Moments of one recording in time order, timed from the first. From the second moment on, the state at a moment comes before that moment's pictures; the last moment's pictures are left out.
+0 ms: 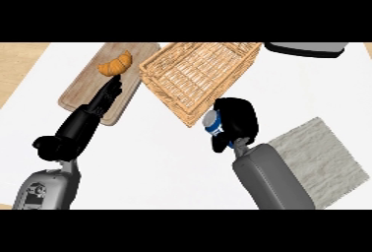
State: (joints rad) left arm -0.22 0.14 0.00 -1.60 -0.09 -0.27 0.03; right arm -0.49 -0.01 0.34 -1.29 1.06 0.15 0.62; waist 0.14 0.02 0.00
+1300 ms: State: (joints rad) left arm -0.33 0.10 -0.05 -1.51 -0.11 -0.28 0.05; right arm -1.17 -0.01 0.46 -1.14 1.04 -0.39 1.15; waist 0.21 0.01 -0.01
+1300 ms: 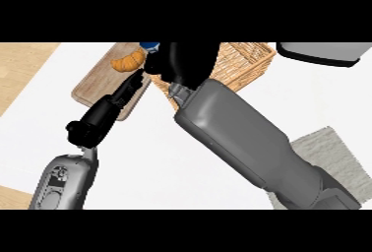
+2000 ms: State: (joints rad) left arm -0.33 0.12 -0.02 -1.50 -0.11 -0.26 0.04; right arm -1.41 -0.01 0.32 -0.83 1.16 -0.47 1.20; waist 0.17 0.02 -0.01
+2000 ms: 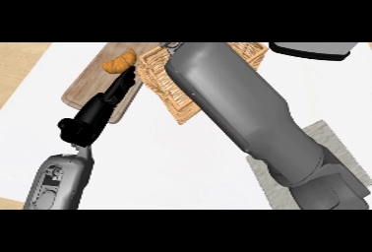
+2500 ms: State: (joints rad) left arm -0.30 0.13 0.01 -1.51 -0.10 -0.25 0.03; right arm -1.48 -0.01 0.21 -0.66 1.26 -0.56 1.23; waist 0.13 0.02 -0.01
